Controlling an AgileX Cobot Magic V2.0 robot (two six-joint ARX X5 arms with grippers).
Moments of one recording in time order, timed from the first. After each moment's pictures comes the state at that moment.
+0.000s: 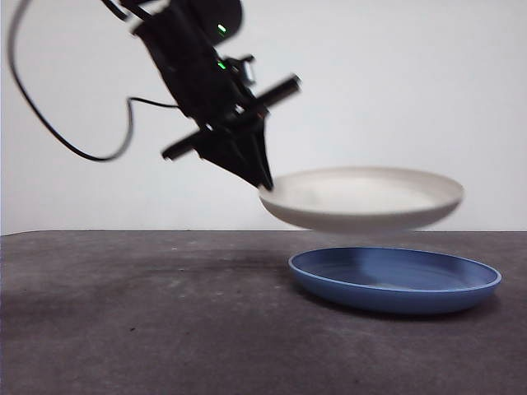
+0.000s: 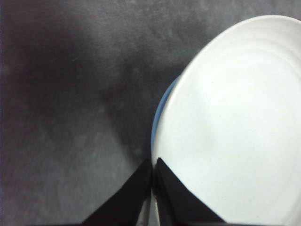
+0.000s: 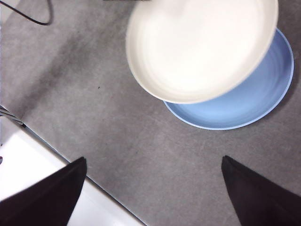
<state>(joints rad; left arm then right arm) -0.59 1.90 1.54 -0.55 0.21 -0.29 0.13 0.74 0.96 -1.09 -0.57 -0.02</state>
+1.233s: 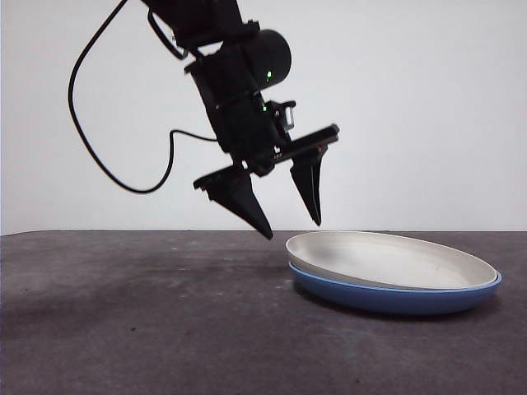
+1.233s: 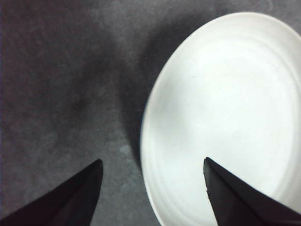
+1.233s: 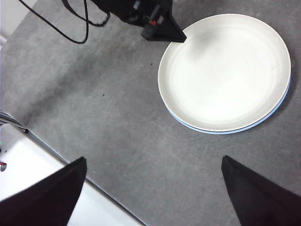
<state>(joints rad) -0.65 2.07 1.72 -0.71 0.18 -0.26 0.13 0.69 0.96 -1.09 -0.57 0.01</state>
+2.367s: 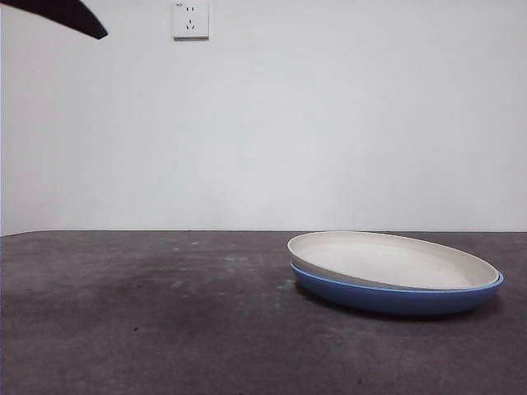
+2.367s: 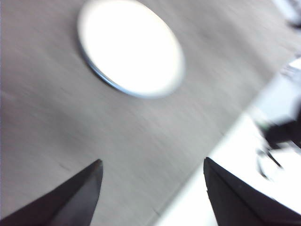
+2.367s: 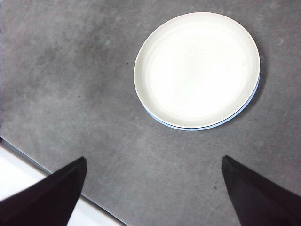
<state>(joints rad) -0.51 1.01 1.07 -0.86 0.51 -0.09 0.13 0.69 0.96 -1.09 -0.47 0.02</state>
